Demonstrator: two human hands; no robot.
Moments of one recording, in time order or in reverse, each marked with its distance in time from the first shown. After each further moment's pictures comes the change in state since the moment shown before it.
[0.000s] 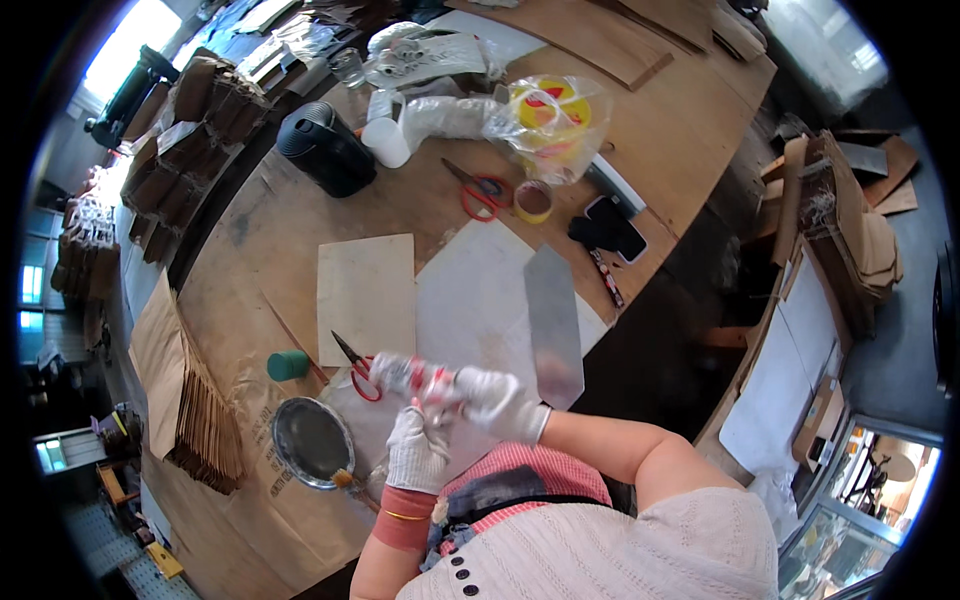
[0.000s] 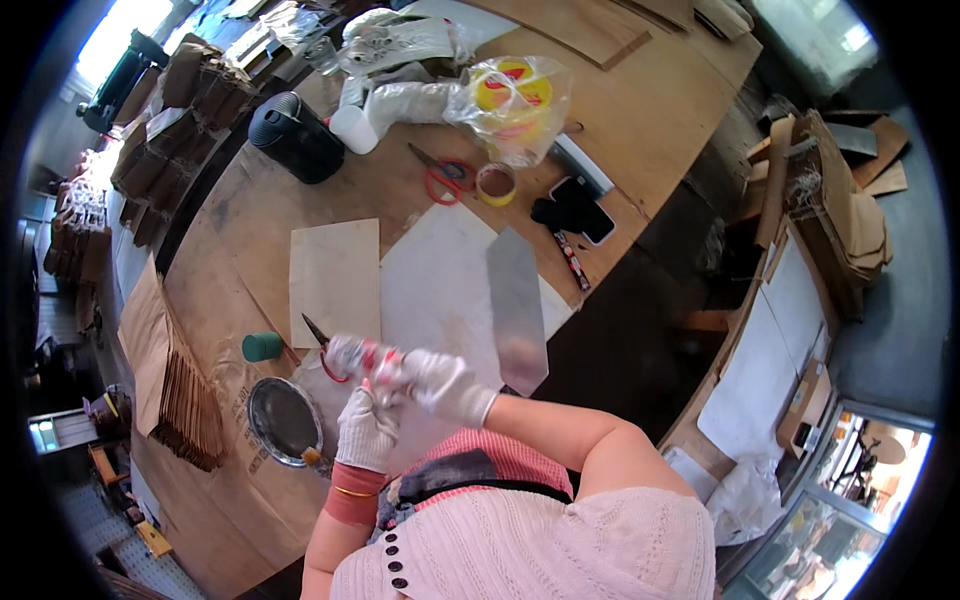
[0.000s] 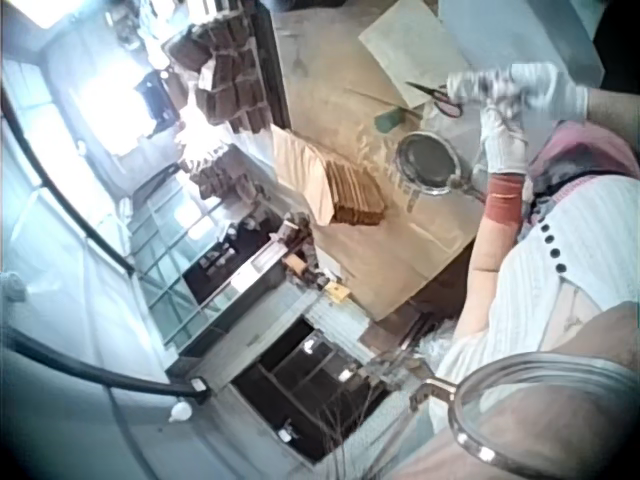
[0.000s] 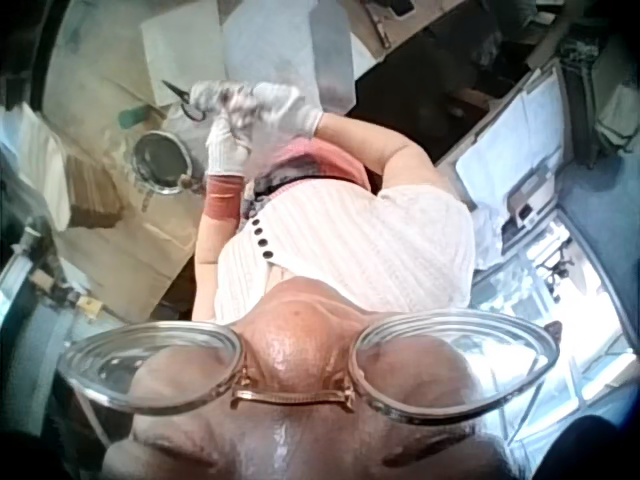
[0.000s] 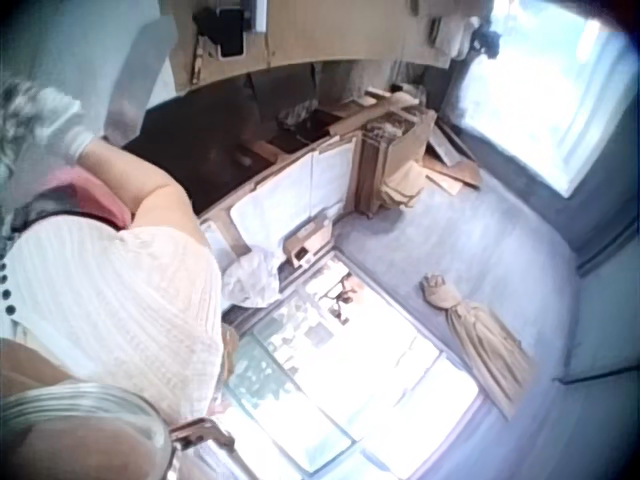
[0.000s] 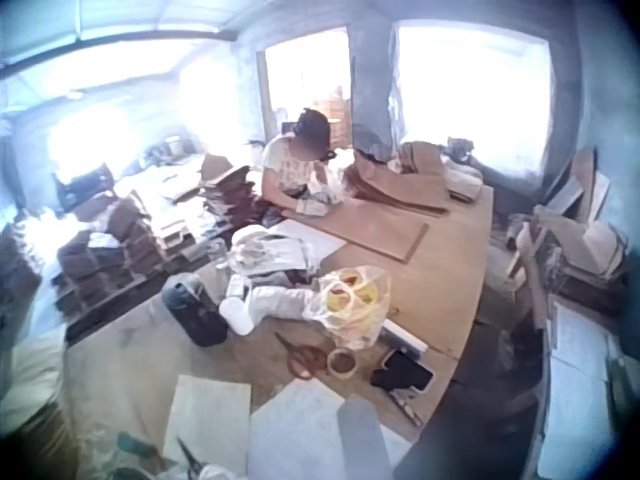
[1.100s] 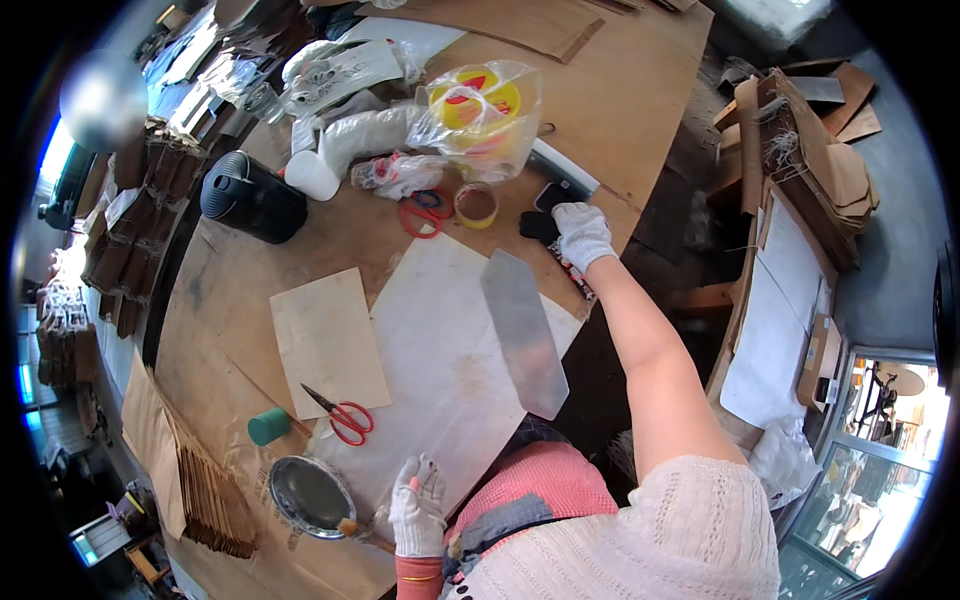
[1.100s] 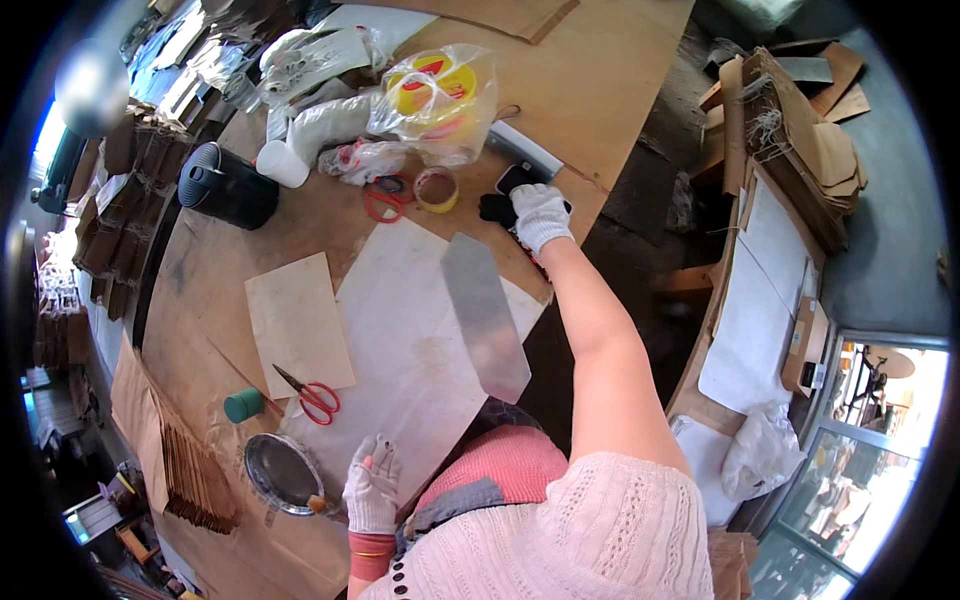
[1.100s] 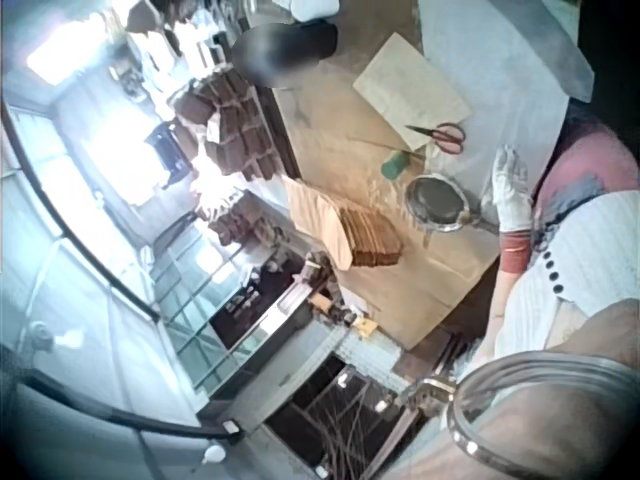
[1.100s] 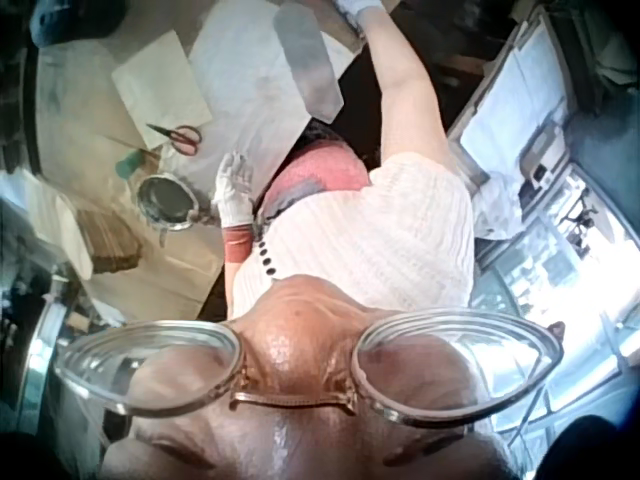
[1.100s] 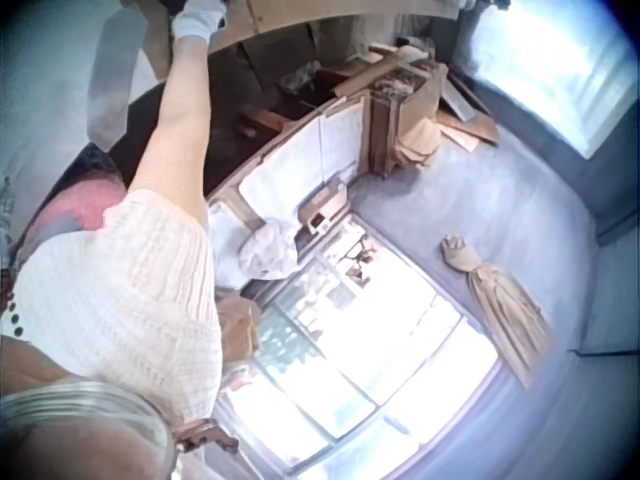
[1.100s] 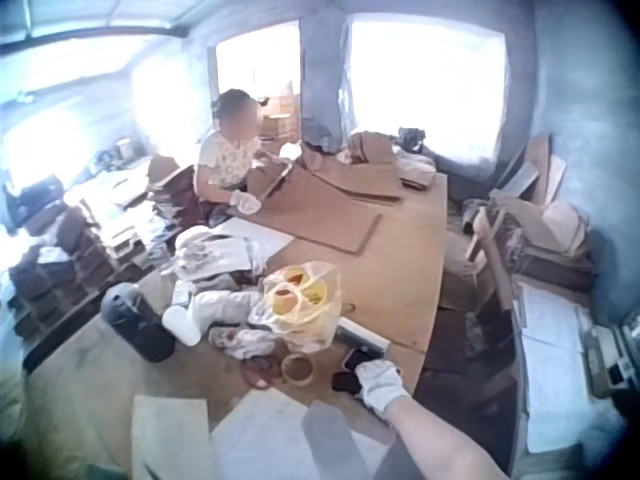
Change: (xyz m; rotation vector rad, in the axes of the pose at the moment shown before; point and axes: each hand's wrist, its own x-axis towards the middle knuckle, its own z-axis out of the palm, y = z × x) left_hand -0.028 -0.015 -0.037 0.238 0.009 -0.074; right_hand 0.044 0.253 -0.230 -1.303 0.183 0.396
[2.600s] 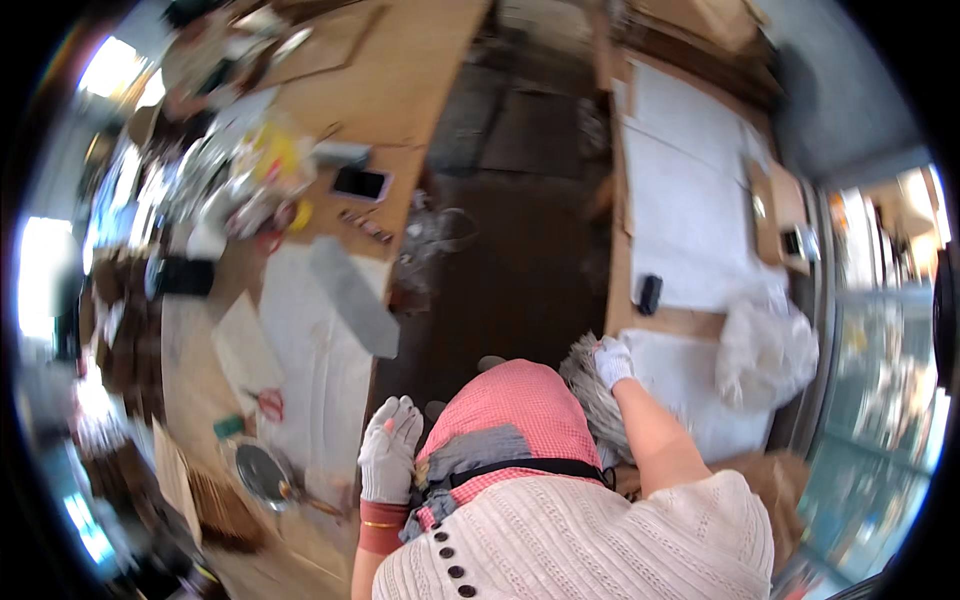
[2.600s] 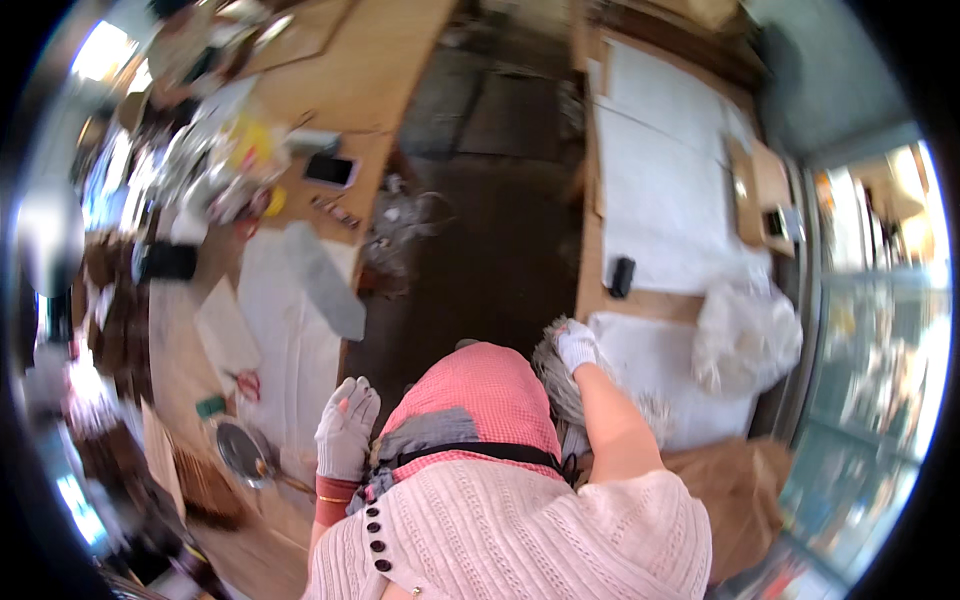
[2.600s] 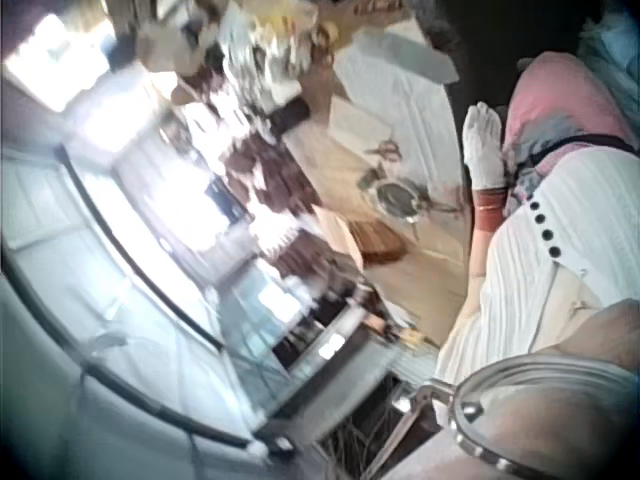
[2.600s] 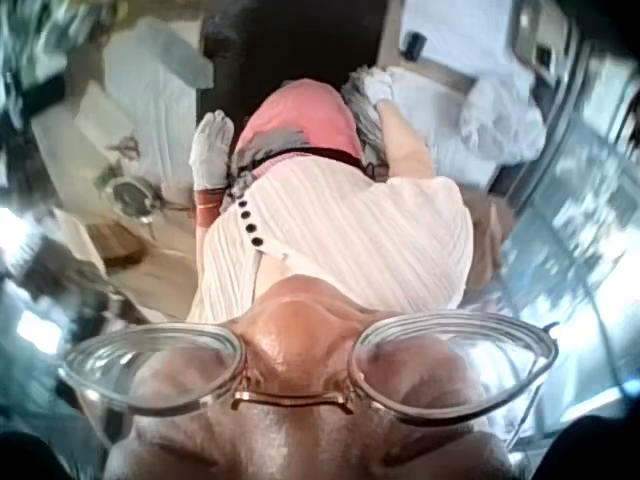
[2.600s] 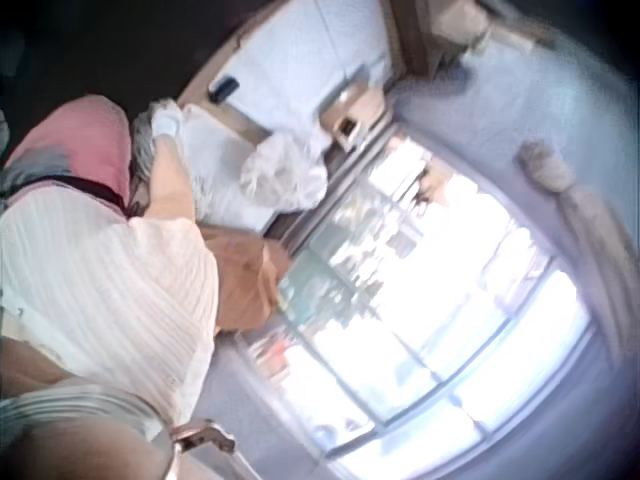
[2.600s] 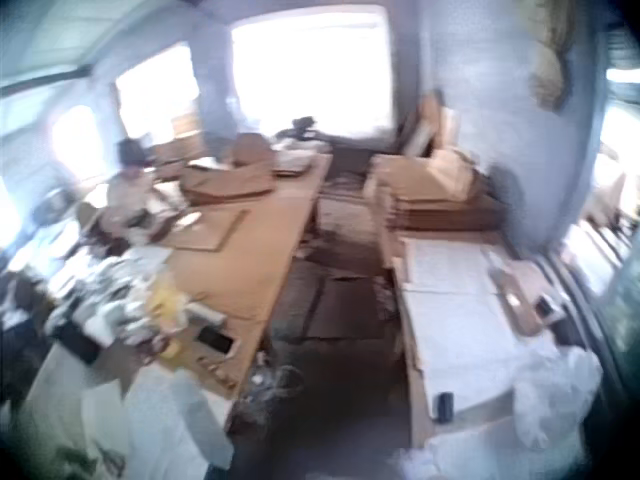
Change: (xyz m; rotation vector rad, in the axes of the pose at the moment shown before) left_hand -0.123 -0.183 0.122 0.317 -0.445 -0.047; right_hand -0.658 0.143 0.108 0.592 -0.366 0.942
